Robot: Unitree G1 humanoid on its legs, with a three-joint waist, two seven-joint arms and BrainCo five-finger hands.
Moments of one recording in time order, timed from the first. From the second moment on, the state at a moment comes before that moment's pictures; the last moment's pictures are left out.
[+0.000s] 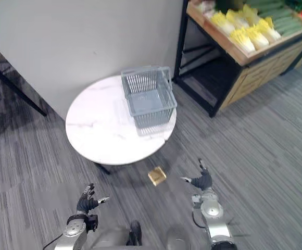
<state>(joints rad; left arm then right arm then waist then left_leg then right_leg) 0.13 0.14 -0.04 0.63 -0.07 -0.16 0.18 0.04 -0.16 0.02 0.26 -0.16 -0.12 -0.15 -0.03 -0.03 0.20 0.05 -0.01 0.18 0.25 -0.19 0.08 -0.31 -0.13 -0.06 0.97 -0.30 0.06</state>
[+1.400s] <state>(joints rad) 0.02 0.18 -0.14 0.73 -0.06 -0.19 0.18 -0.85 -0.61 0.45 0.61 -0.48 -0.13 -0.17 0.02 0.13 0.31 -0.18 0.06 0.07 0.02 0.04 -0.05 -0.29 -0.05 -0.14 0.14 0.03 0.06</state>
